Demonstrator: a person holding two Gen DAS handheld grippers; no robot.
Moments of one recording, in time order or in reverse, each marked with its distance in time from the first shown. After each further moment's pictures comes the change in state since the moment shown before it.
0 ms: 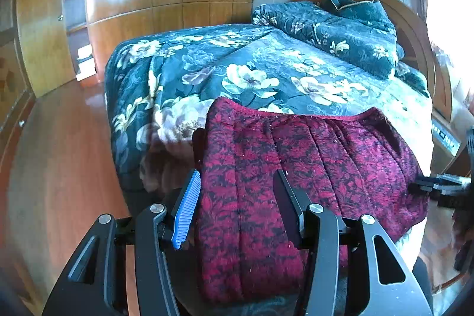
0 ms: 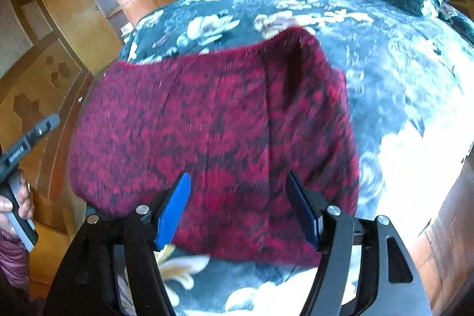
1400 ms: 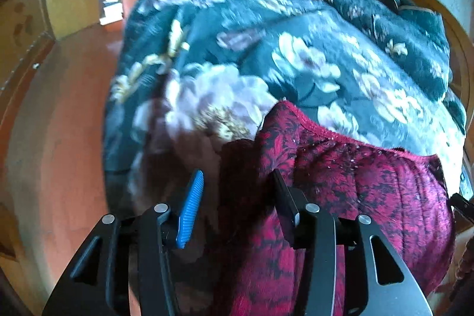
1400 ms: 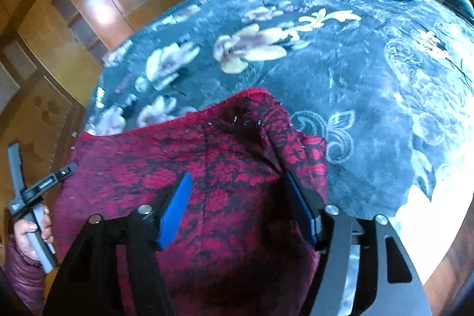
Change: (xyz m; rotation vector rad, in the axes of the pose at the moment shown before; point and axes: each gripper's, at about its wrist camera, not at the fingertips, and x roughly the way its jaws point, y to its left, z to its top) left arm 0.118 0.051 0.038 -0.231 0.175 0.108; right arm 0.046 -0.078 0.083 0.151 -0.040 0.029
